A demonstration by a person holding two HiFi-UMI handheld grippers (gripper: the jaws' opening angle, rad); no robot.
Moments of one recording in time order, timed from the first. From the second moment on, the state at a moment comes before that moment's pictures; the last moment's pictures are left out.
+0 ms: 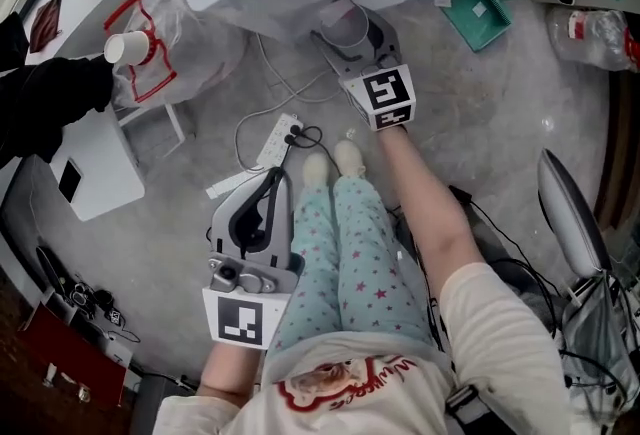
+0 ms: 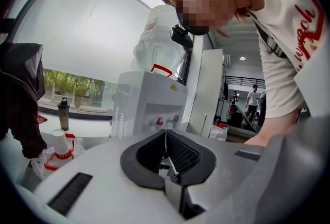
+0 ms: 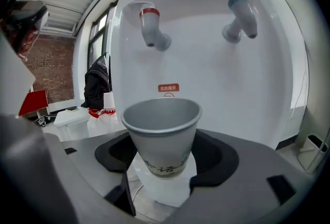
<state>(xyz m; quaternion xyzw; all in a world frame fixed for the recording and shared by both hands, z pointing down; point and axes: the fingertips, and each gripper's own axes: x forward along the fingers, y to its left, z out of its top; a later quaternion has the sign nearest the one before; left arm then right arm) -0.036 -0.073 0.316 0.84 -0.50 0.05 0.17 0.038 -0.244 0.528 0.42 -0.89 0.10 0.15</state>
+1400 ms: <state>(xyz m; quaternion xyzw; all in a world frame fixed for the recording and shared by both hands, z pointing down) -0.041 -0.063 0.361 0.84 -0.50 0.07 0.21 0.024 -0.251 0.580 0.43 -0.88 0.10 0.18</state>
